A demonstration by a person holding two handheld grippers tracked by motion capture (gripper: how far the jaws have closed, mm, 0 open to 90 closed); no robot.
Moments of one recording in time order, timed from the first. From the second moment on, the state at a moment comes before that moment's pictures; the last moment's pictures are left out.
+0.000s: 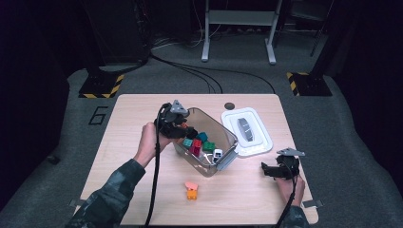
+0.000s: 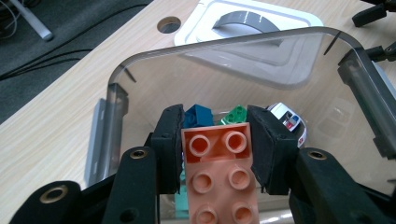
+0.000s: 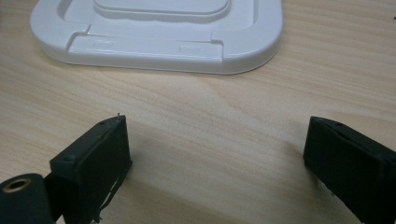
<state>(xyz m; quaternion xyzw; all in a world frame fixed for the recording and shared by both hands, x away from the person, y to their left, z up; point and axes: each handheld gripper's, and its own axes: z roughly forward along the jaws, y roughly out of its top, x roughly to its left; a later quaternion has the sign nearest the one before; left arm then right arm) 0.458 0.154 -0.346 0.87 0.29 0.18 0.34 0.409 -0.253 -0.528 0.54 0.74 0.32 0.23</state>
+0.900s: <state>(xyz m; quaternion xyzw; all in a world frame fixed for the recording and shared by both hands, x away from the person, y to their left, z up) 0.472 0.137 -0.384 0.88 0.30 0.15 0.32 0.409 -0.253 -0.528 0.54 0.74 0.32 0.23</state>
